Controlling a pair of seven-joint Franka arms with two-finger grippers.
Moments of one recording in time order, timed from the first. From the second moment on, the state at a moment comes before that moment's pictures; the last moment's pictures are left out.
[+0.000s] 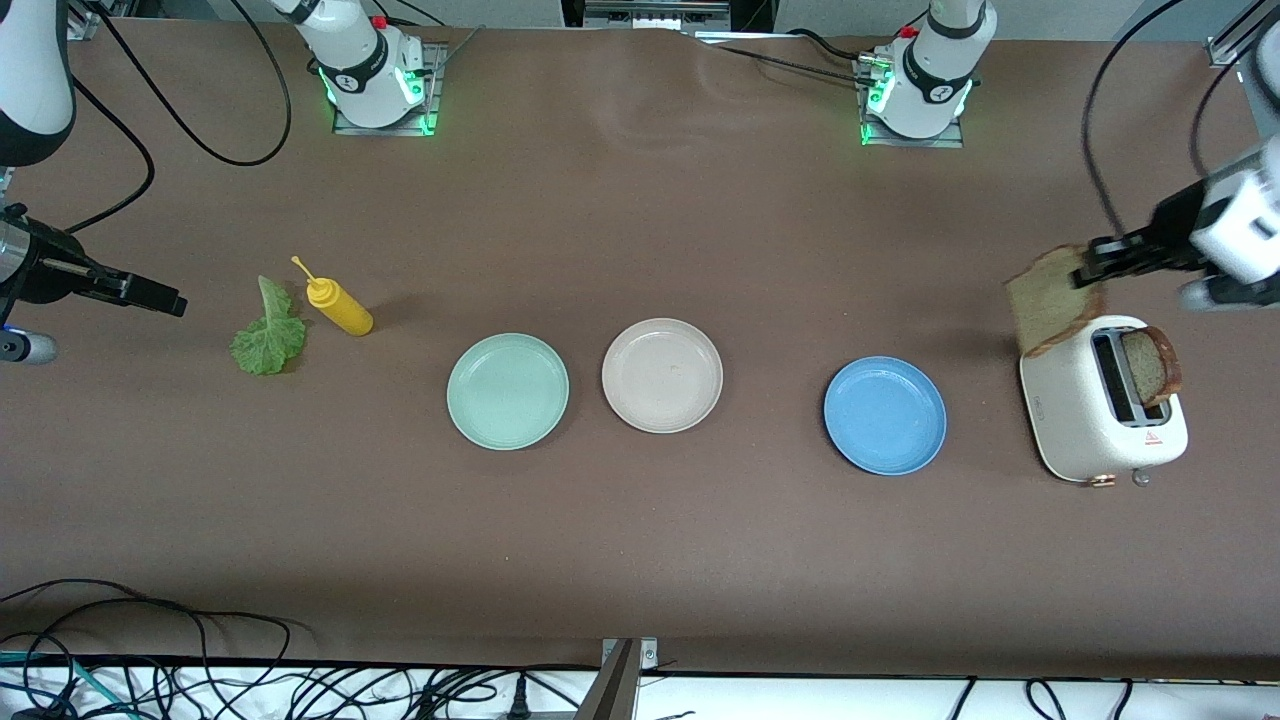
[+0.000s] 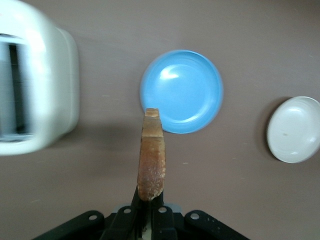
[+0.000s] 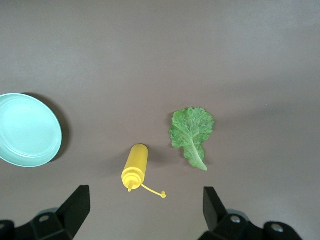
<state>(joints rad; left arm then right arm) 0.14 0.00 -0.08 -1.92 -0.27 1.83 0.02 0.01 0.20 -0.07 -1.52 0.01 1.59 0.14</state>
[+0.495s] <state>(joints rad) 0.07 0.25 -0.18 -1.93 -0.68 2.00 0.03 0.01 0.20 -0.07 -1.52 0.01 1.59 0.14</state>
